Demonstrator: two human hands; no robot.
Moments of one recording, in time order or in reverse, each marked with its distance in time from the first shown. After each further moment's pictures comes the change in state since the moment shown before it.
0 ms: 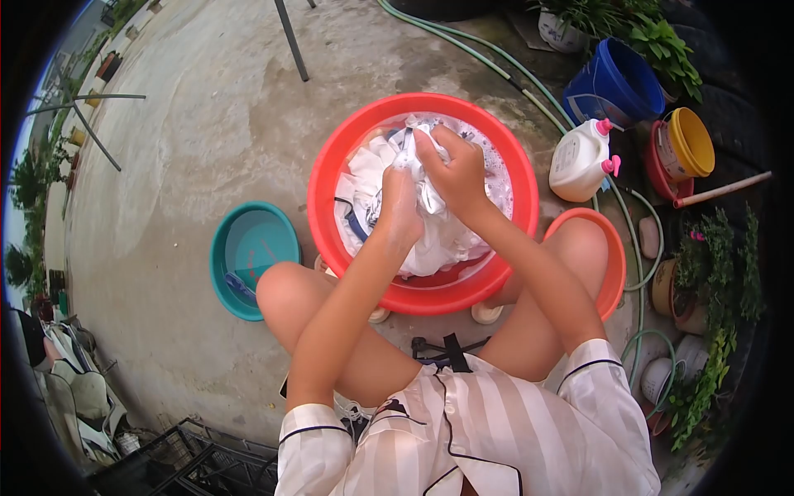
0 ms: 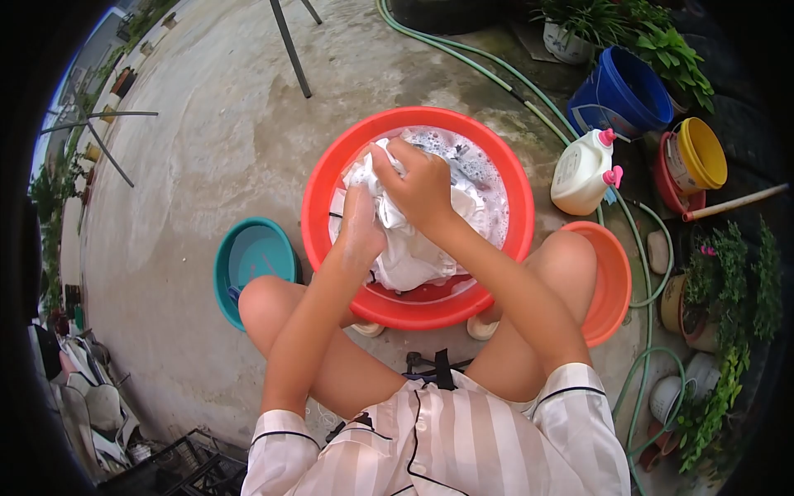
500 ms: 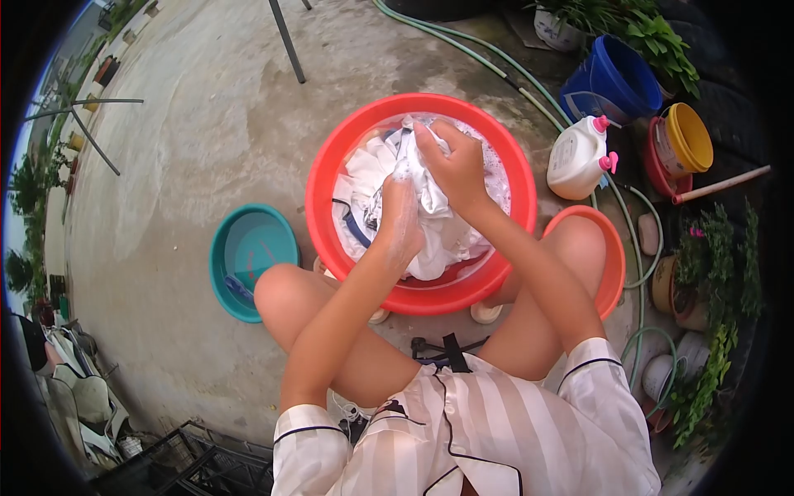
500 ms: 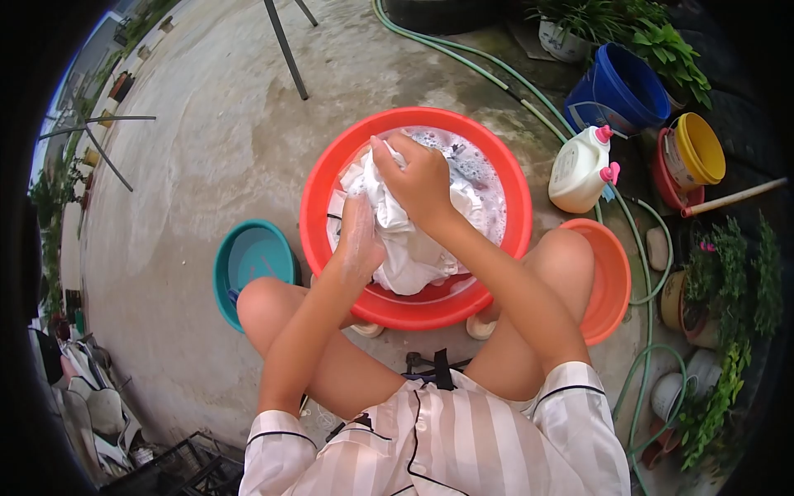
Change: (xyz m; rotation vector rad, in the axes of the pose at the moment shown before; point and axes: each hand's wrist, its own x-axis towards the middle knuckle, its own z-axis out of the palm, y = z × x) left_hand -0.023 0.001 0.018 -0.021 0.058 0.030; right_hand 0.005 0.003 -0.006 0.054 -0.023 0.092
